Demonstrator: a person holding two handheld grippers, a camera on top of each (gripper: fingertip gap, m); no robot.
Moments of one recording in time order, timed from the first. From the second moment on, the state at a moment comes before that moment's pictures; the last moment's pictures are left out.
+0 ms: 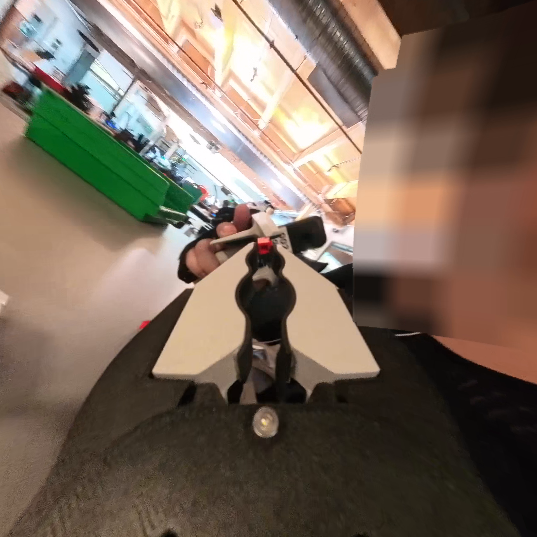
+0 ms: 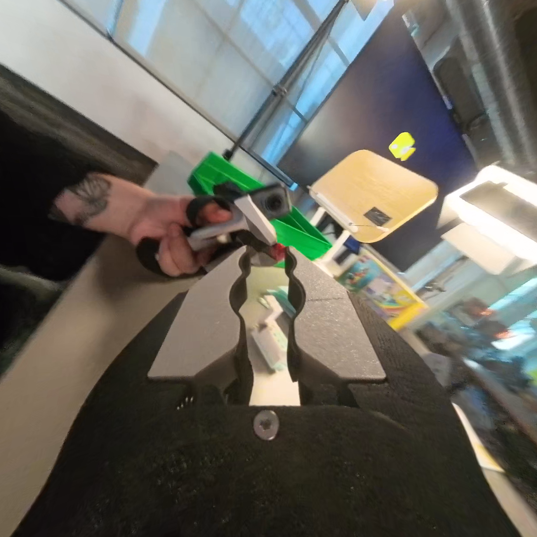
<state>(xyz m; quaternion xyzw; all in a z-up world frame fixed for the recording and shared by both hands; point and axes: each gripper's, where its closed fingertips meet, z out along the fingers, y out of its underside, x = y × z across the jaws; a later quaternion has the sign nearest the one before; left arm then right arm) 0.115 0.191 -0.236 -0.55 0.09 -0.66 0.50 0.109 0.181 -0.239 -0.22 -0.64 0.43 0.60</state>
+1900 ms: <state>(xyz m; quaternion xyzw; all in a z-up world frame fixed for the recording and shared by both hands) 0.130 0.238 -0.326 -0.72 0.39 0.15 0.55 0.136 0.256 -0.303 -0.54 -0.52 0.66 0.06</state>
